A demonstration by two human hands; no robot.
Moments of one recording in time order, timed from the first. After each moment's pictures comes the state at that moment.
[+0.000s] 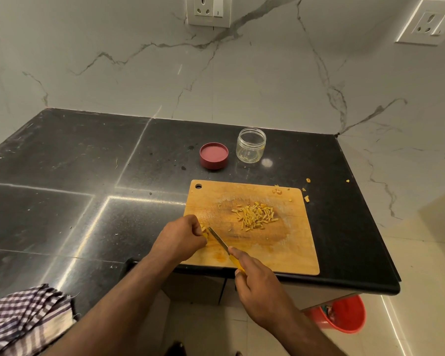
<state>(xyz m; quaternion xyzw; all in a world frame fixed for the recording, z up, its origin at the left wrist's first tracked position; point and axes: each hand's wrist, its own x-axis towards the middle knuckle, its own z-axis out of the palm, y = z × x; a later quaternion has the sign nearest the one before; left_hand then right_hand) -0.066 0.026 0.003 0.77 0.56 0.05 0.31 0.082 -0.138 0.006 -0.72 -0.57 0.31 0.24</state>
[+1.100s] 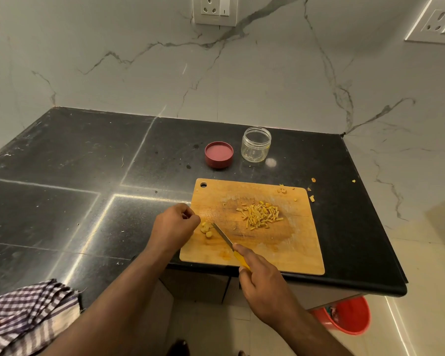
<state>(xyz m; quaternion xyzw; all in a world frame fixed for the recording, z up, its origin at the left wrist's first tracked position) -0.078 0.032 0.020 0.68 0.62 0.17 0.36 0.081 -0.136 0.009 -0.72 -0.57 0.30 0.25</state>
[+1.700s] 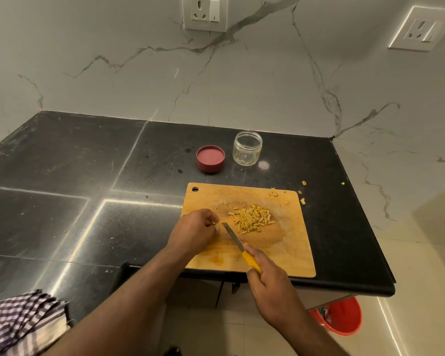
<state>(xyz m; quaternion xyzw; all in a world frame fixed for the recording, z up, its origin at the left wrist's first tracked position) -0.029 0.028 0.010 0.76 0.54 0.11 0.35 0.097 -0.145 0.017 -0.76 -0.50 0.31 0.29</state>
